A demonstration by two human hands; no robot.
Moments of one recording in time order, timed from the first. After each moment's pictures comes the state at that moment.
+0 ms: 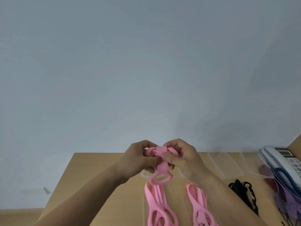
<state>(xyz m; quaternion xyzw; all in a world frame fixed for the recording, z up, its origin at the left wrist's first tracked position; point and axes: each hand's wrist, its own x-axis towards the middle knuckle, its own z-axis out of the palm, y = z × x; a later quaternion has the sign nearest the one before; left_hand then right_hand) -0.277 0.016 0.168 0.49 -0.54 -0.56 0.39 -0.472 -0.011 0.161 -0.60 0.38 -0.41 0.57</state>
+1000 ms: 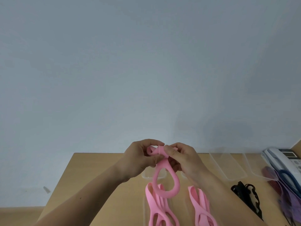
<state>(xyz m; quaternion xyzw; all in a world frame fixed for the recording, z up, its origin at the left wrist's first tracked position) -0.274 -0.002 0.158 0.44 -0.57 -0.53 0.44 -0.465 -0.023 0.163 -0.57 0.45 -0.36 0.59</state>
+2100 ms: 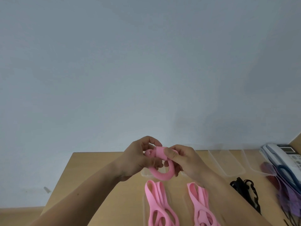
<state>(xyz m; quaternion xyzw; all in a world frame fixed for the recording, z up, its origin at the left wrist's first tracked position) -0.276 0.002 0.166 0.44 -0.53 -0.60 0.41 -0.477 -0.019 0.161 -0.61 0.44 -0.32 0.57</state>
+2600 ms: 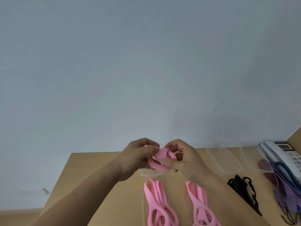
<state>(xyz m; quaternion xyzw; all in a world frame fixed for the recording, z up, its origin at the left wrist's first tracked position) -0.279 0.003 0.169 0.48 -0.46 -0.65 0.39 -0.484 -0.017 0.152 -0.66 0.44 -0.35 0.49</state>
